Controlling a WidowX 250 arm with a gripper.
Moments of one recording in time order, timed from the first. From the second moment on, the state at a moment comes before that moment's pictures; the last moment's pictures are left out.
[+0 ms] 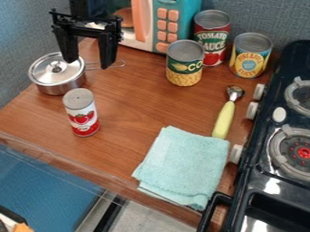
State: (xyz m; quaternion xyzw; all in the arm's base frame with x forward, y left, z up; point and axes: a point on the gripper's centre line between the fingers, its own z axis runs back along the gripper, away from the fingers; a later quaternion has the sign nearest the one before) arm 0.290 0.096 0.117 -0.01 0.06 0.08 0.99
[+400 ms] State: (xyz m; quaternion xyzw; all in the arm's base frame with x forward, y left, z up) arm 0.233 0.108 0.108 -0.04 0.07 0.08 0.99
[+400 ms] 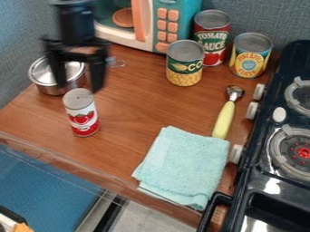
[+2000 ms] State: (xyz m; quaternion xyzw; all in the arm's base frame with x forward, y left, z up) arm 0.161 0.132 0.033 0.06 0.06 0.00 1.00
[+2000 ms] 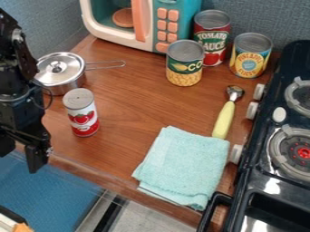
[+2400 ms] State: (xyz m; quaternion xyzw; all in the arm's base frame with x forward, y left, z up) arm 0.169 0.121 0.029 0.06 0.06 -0.01 1.00
